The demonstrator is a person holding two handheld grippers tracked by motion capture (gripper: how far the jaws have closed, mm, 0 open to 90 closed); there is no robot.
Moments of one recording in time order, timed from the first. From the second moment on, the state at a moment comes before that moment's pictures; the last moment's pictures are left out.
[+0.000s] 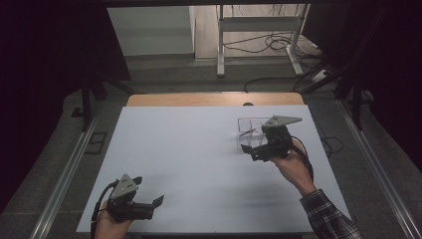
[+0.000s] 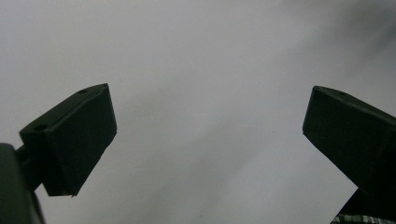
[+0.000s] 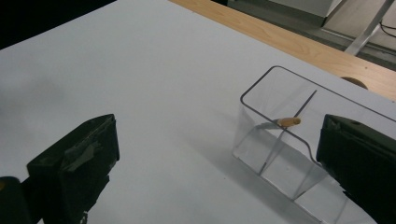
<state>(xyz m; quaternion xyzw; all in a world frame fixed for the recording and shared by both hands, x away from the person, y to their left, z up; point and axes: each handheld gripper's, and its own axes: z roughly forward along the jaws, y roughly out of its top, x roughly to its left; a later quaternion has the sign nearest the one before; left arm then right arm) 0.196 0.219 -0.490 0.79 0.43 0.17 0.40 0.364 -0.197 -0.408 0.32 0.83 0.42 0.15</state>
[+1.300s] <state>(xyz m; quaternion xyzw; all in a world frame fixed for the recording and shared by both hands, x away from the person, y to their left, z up) 0.196 0.219 -0.490 0.79 0.43 0.17 0.40 0.327 -0.210 -0.429 0.33 0.83 0.42 0.18</state>
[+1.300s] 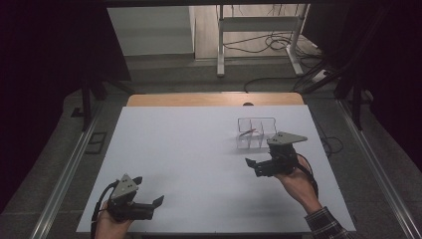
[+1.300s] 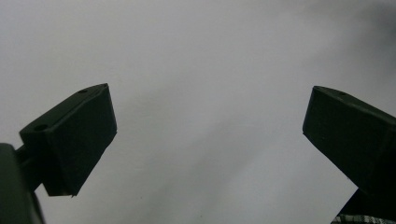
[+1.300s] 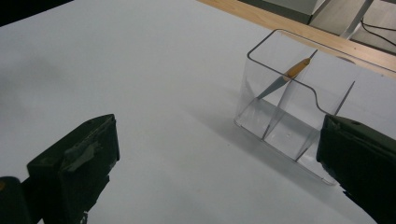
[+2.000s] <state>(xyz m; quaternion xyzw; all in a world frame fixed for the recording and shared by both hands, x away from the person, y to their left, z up) 0.195 0.218 -0.490 0.79 0.43 0.17 0.40 0.314 -0.215 -0.438 0.35 0.82 0.43 0.16</state>
